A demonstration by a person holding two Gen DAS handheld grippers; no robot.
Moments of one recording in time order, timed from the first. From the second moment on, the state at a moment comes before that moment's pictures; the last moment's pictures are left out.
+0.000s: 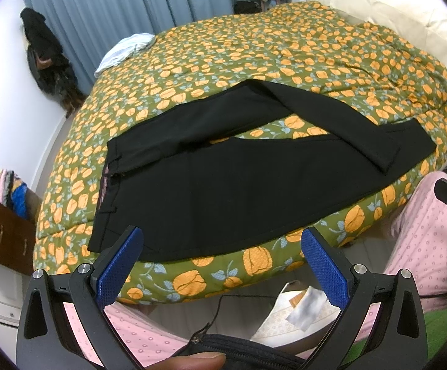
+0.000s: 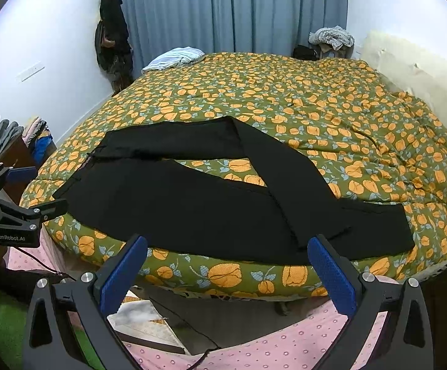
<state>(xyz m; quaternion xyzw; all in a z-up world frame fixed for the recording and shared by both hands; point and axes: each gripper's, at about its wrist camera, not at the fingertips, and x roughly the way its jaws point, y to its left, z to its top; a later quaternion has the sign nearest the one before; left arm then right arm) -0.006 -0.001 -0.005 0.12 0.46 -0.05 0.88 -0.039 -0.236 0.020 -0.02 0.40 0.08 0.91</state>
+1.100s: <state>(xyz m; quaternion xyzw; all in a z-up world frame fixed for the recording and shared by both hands) -0.004 -0.004 0.002 0.12 0.46 -0.05 0.88 -0.040 -0.234 0.016 -0.02 0.40 0.08 0.91</state>
